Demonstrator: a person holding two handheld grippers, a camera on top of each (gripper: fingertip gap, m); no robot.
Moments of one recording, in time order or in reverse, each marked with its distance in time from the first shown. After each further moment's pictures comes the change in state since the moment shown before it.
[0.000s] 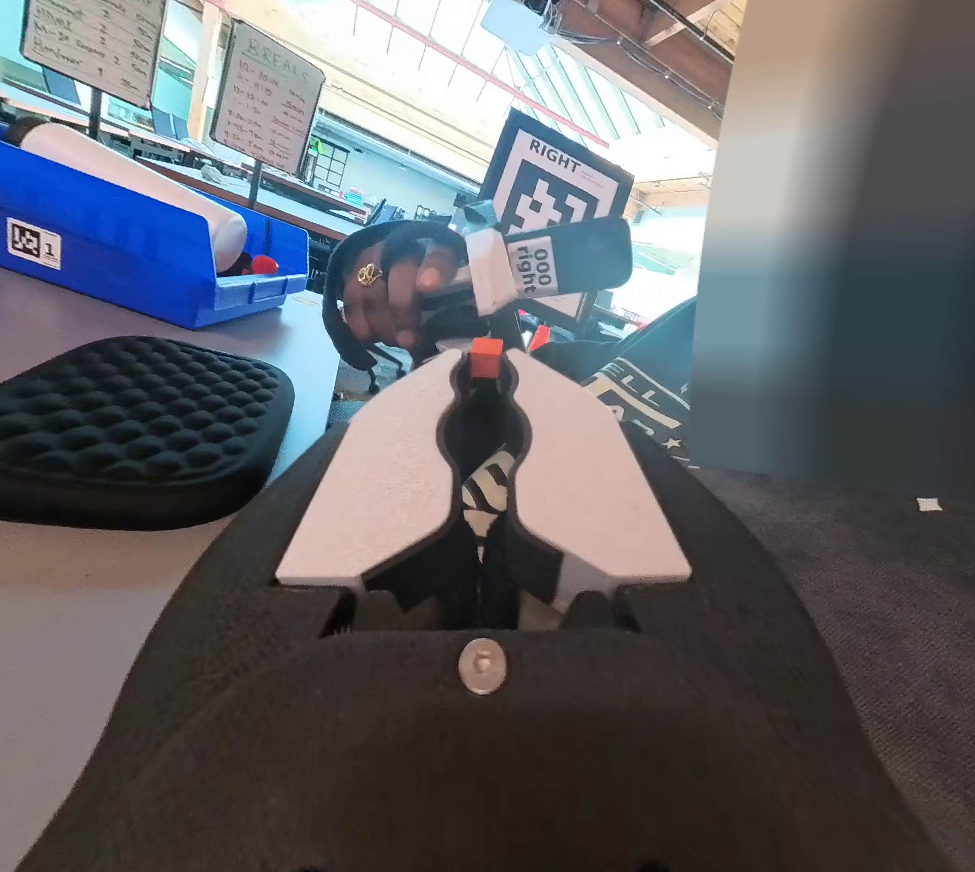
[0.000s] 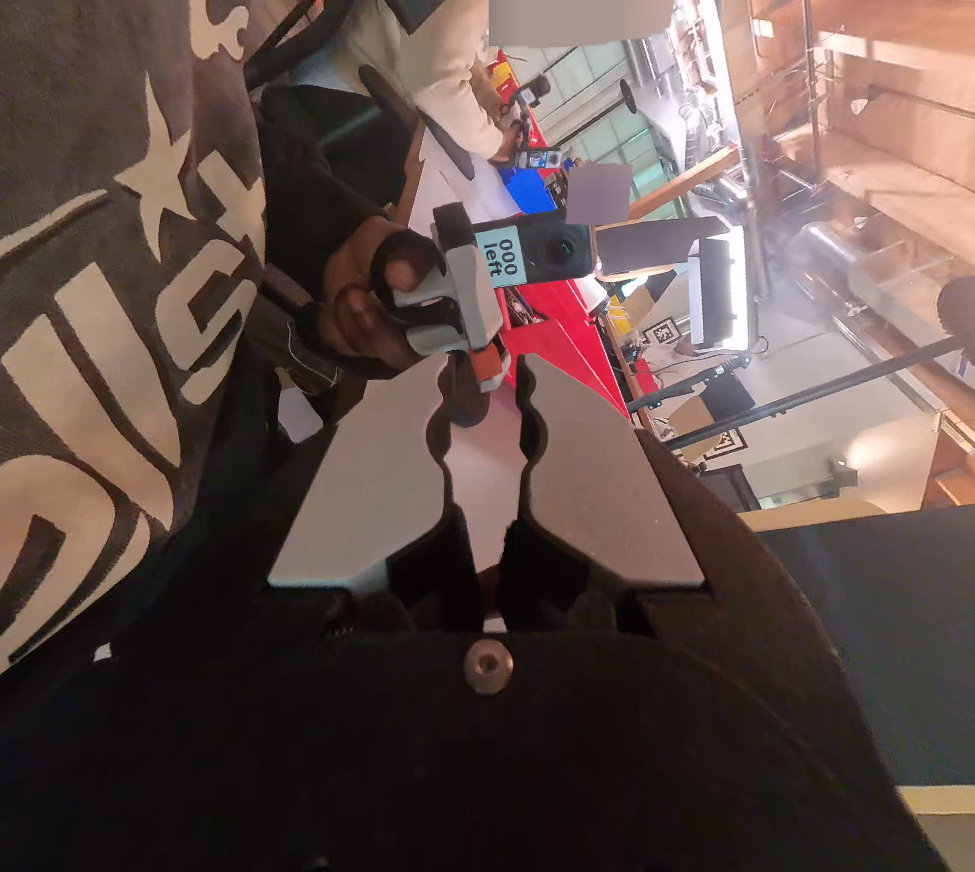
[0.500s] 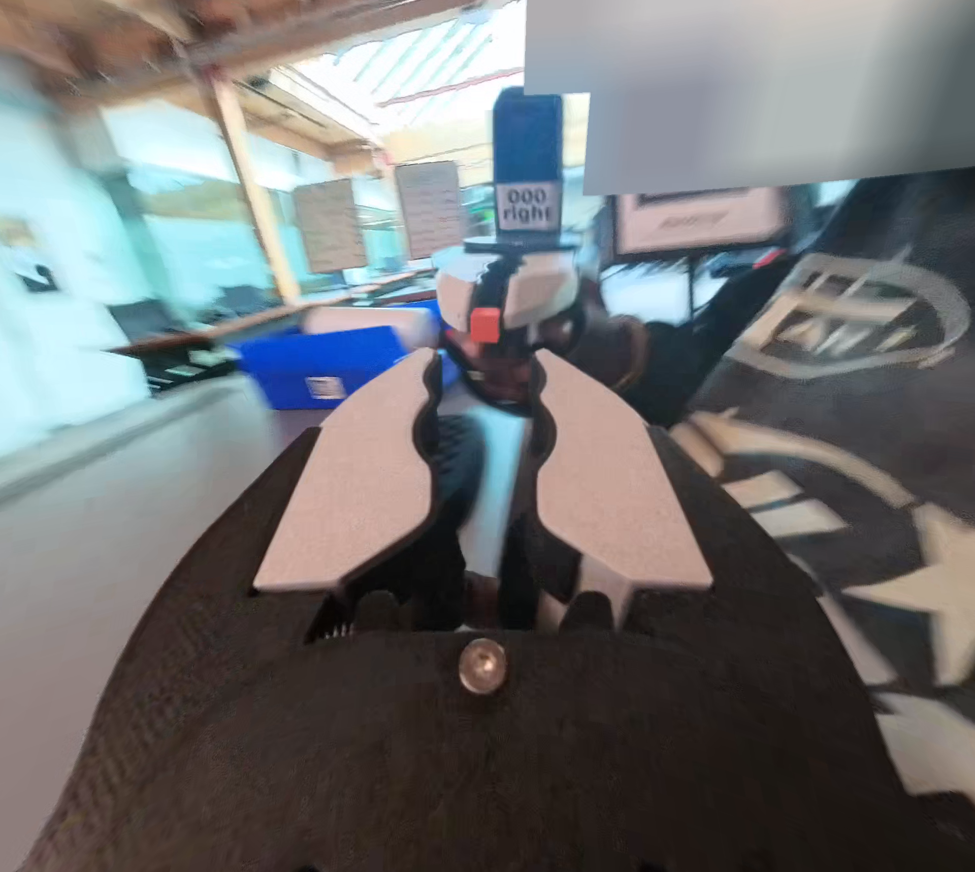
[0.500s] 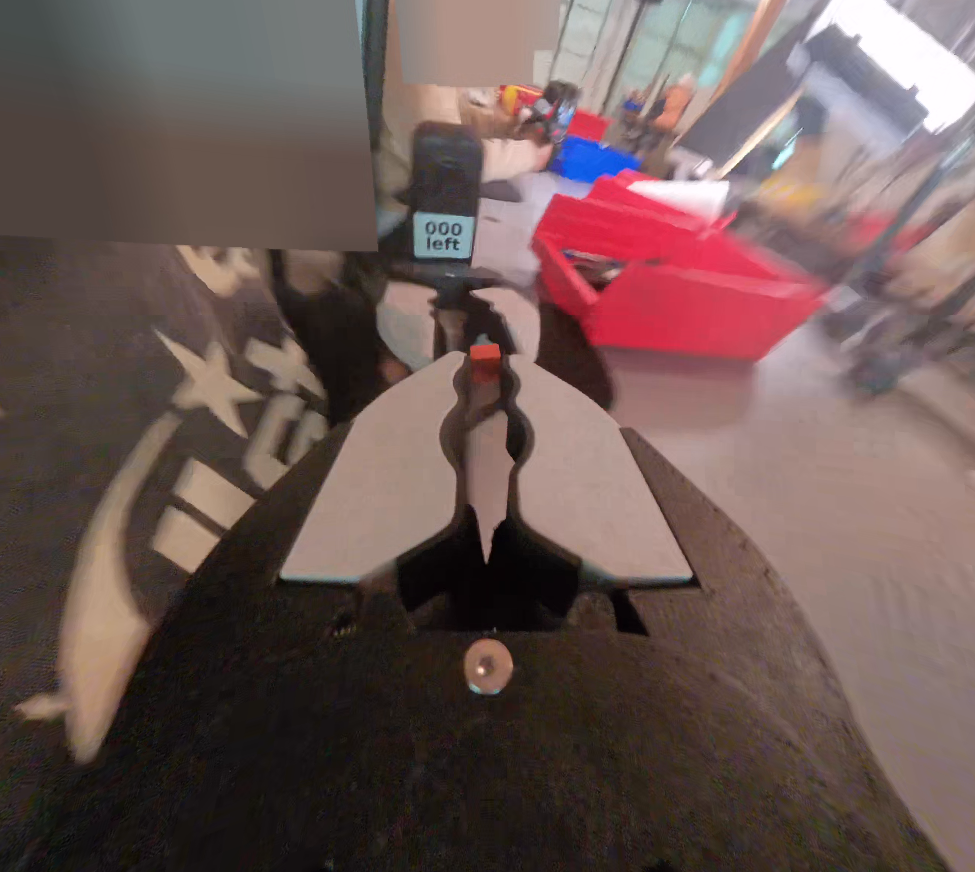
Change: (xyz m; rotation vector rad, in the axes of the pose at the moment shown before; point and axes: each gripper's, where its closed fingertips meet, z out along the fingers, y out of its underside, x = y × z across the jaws) left arm -0.016 -0.009 -0.009 0.024 -0.275 0.639; right arm 0.018 0.012 0.003 0.071 -0.095 0.757
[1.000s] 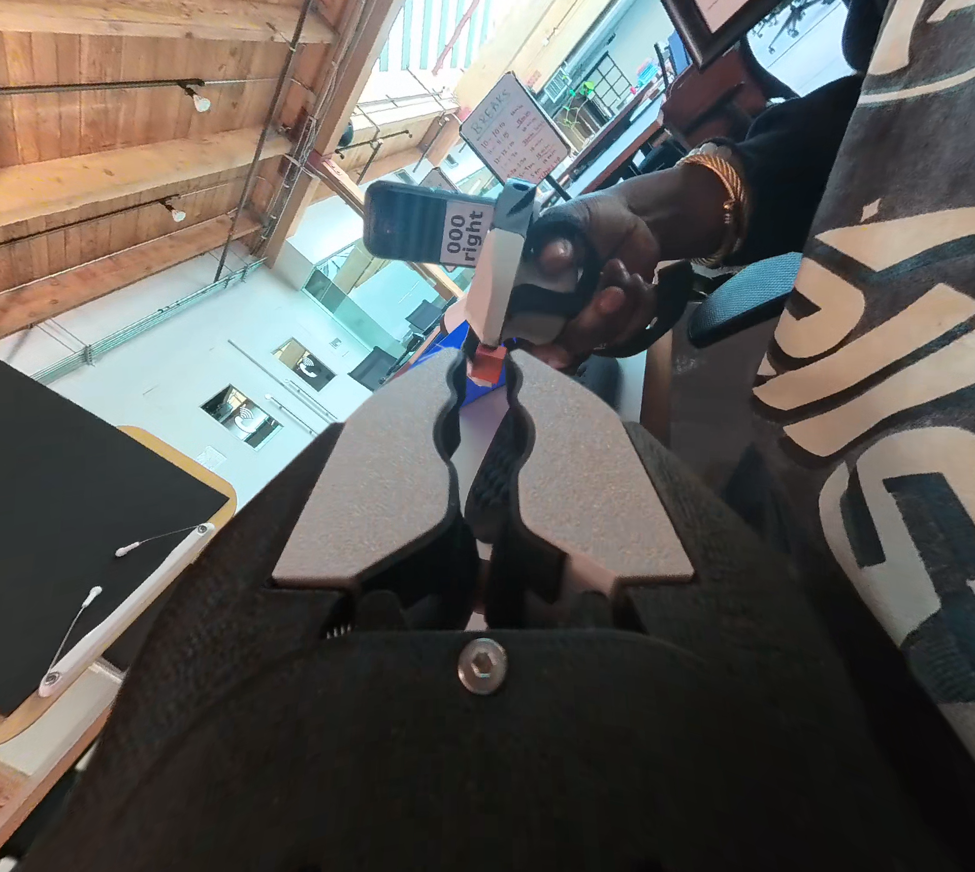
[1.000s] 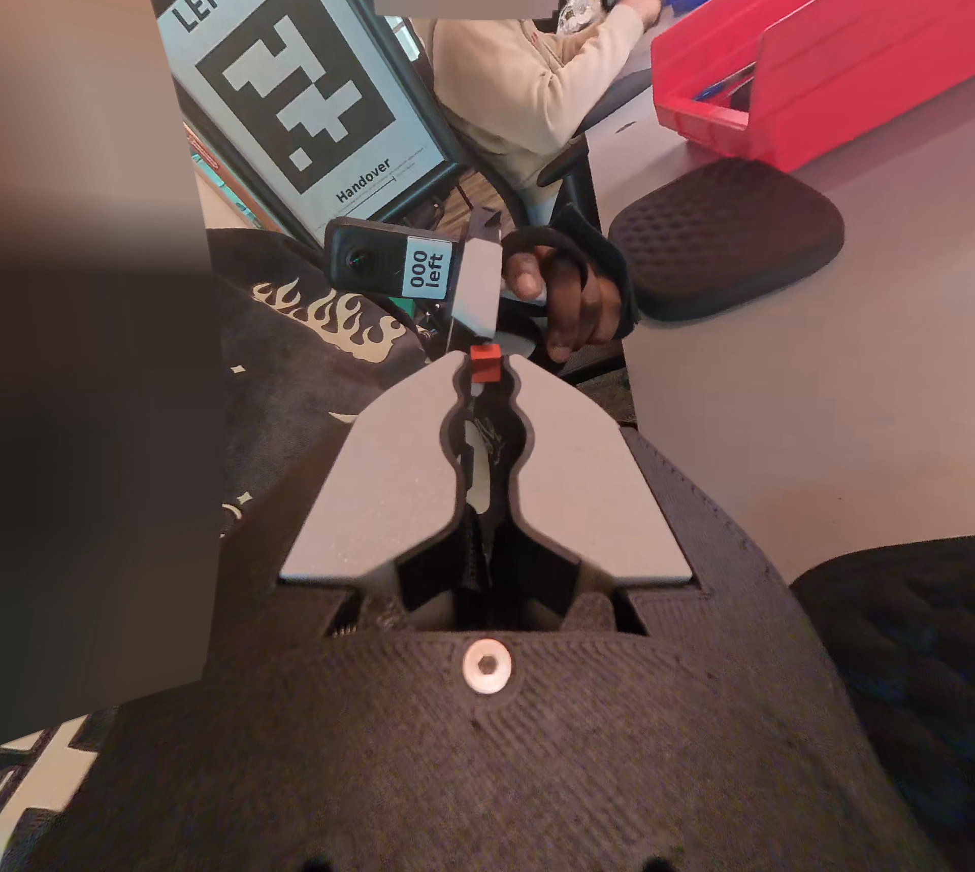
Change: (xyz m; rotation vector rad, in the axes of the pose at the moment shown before) left arm 0.005 0.013 0.006 -0.157 -0.134 0.653; right arm -0.009 0.021 0.003 -0.043 -0.276 0.747
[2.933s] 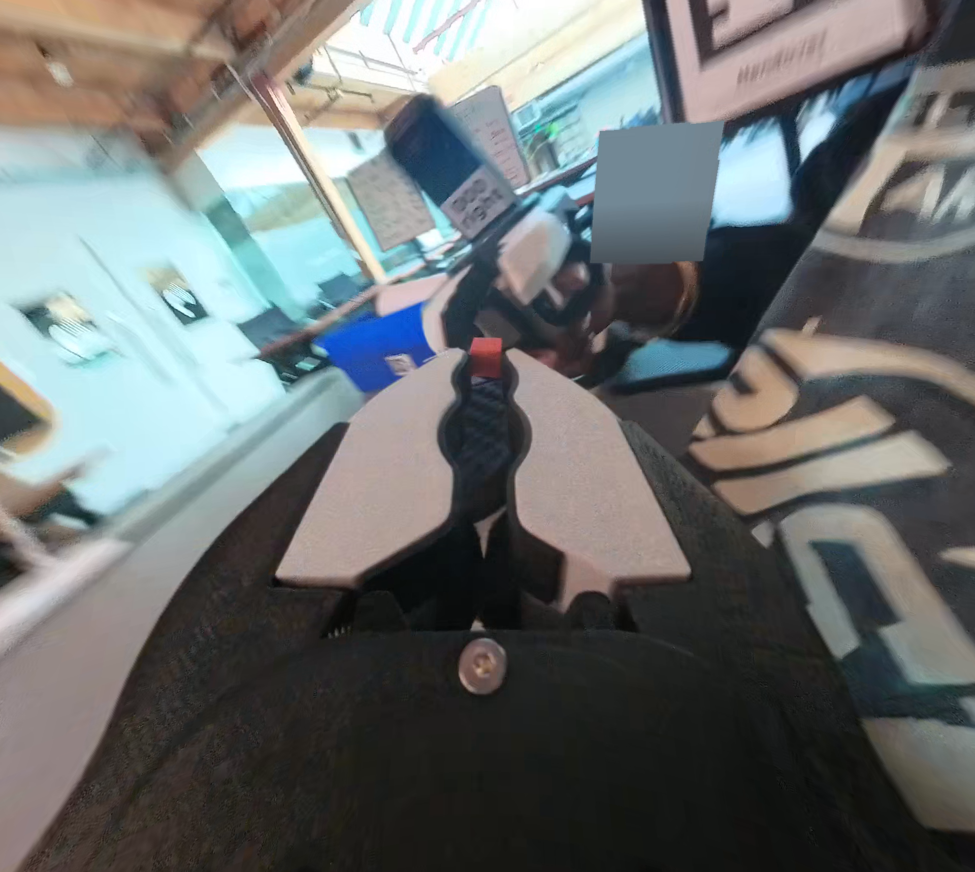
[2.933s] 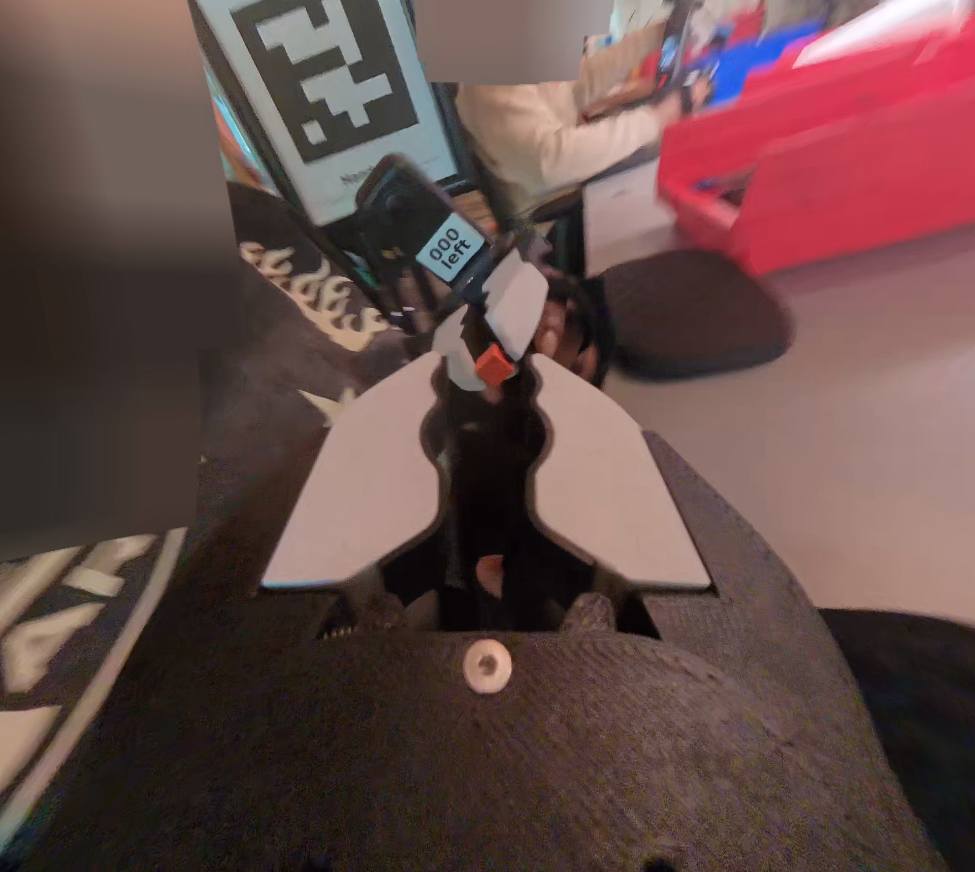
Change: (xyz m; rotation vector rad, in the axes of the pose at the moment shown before) left arm -0.003 0.000 -0.001 0.015 0.071 -0.380; right arm -0.005 -0.007 -0.005 0.048 -0.004 -0.274
